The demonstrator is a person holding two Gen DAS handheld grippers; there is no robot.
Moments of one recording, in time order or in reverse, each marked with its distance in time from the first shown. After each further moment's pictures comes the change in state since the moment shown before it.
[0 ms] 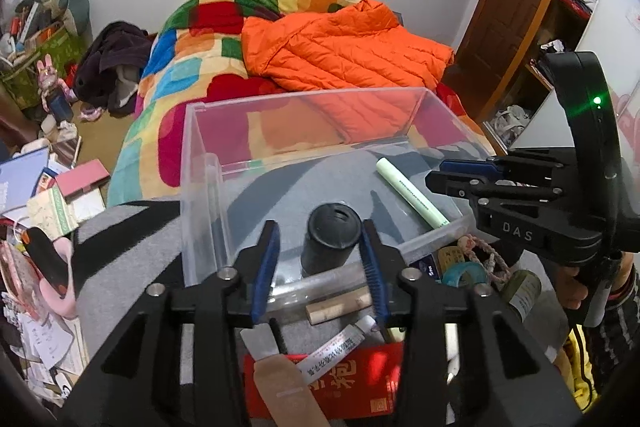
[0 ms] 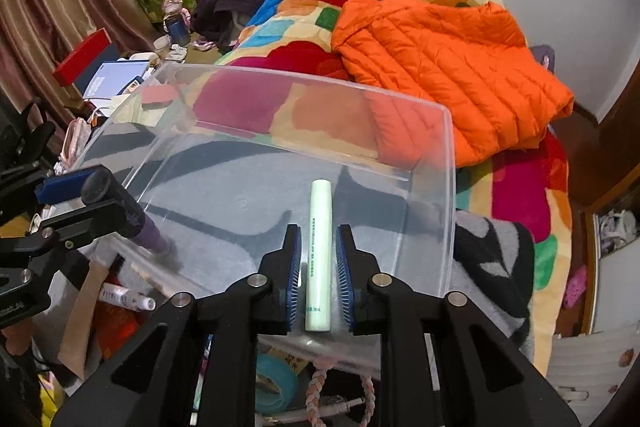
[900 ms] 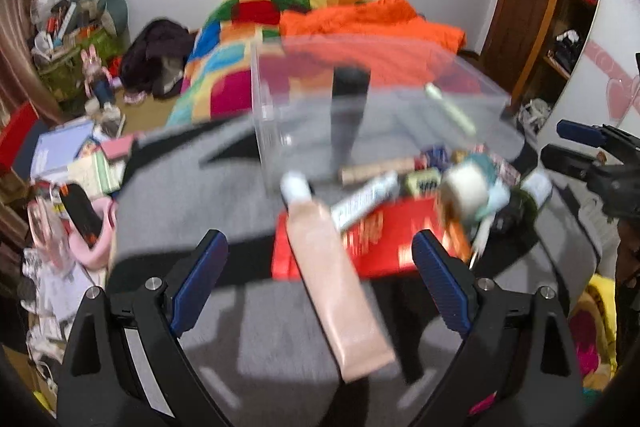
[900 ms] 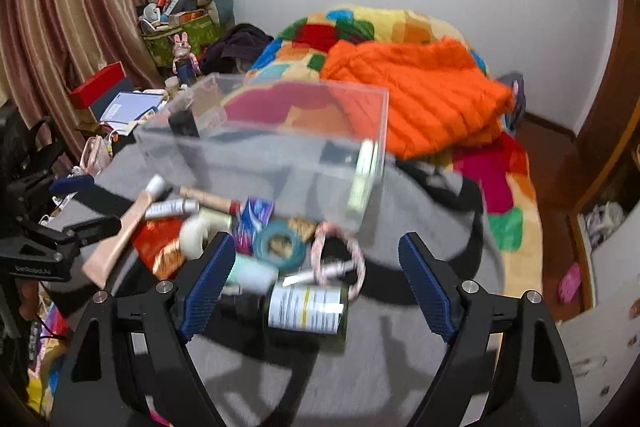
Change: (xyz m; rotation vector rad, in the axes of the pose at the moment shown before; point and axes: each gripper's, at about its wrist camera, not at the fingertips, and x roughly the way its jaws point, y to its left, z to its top) left arm -0.043 0.002 -0.109 -0.016 -0.016 0.122; right arm -0.091 0.007 -0.111 0.042 -0.203 -0.033
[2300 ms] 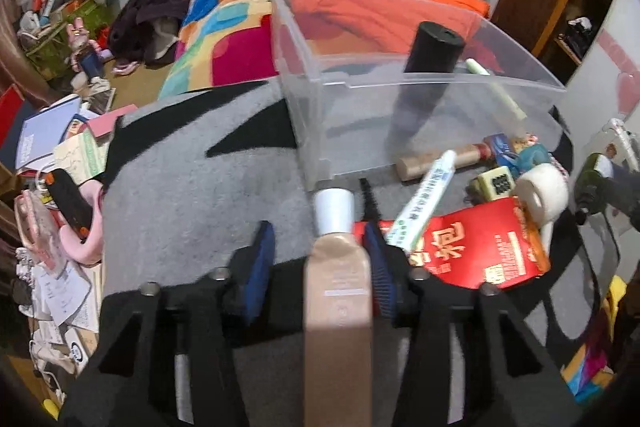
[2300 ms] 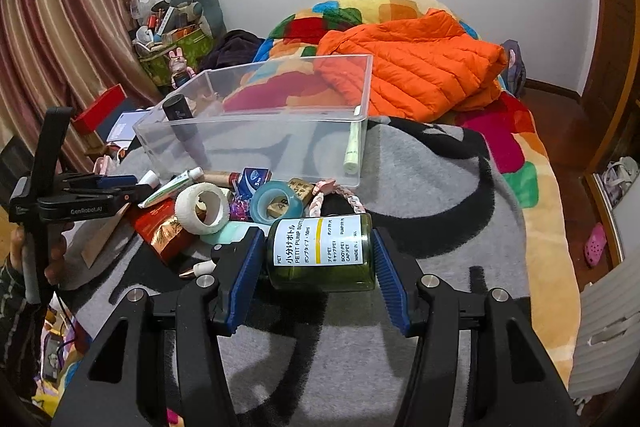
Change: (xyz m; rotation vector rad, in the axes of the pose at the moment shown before) left arm 0.052 0.039 0.024 -0.004 0.124 -0.042; right arm 0.003 -0.015 -0.034 0.120 -0.019 0.057
